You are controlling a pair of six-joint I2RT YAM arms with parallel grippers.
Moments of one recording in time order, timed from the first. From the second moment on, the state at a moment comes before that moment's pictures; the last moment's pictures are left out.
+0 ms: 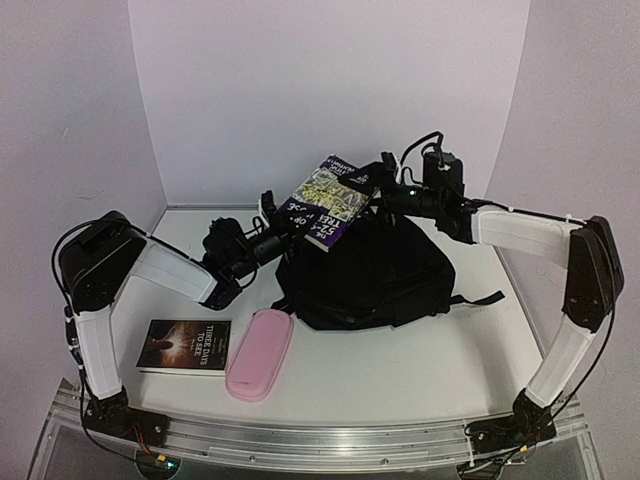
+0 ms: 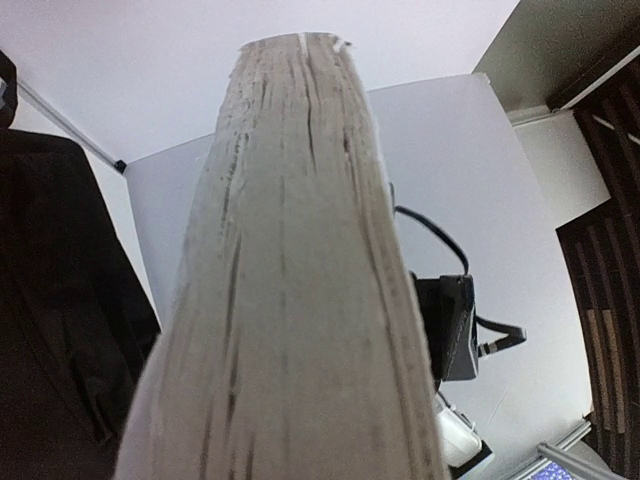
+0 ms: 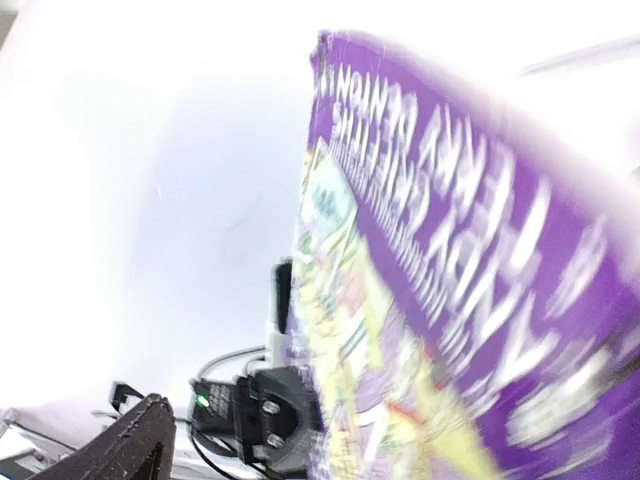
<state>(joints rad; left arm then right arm) -0.76 1.93 0.97 1.26 0.28 -1.41 0.52 1.74 1.33 0.25 -0.64 1.01</state>
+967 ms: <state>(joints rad) -0.72 1.40 0.99 0.11 0.78 -0.88 0.47 1.62 1.28 -0.24 -1.02 0.52</state>
